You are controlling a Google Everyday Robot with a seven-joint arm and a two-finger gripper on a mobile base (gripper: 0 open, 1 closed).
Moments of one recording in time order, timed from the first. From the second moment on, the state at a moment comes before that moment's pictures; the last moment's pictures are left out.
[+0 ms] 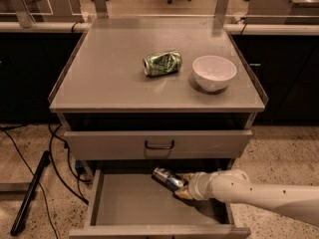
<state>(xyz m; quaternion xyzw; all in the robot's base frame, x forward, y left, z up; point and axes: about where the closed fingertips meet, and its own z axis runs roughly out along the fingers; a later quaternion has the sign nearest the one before) 0.538 -0.111 0.391 -0.50 0.80 0.10 0.31</state>
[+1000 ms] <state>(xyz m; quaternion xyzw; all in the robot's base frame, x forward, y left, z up) 0.519 -0.144 0.475 -0.58 0.75 0.12 0.30</state>
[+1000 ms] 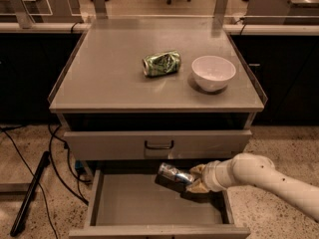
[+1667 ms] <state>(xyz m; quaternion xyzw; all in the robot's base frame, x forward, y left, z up) 0.497 -0.144 0.471 -0.62 0.72 0.14 0.27</state>
